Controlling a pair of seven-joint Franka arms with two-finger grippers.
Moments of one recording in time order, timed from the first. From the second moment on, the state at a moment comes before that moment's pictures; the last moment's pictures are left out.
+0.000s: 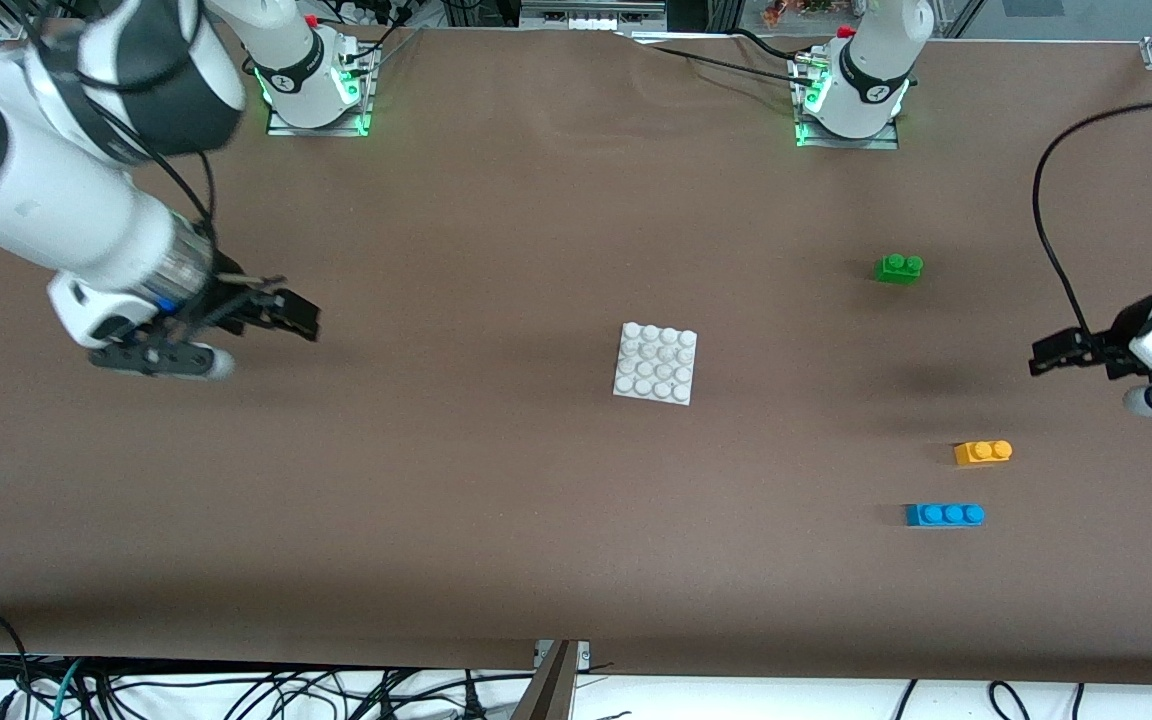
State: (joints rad) left arm 0.14 0.30 0.01 -1.65 0.00 1.97 0.17; right arm 0.29 0.19 -0.05 -1.56 0.10 1.76 0.31
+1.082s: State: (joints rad) left arm 0.17 0.71 0.01 -1.65 0.00 2.47 0.19; right arm 0.26 0.05 -0.12 -1.52 0.00 1.48 0.10
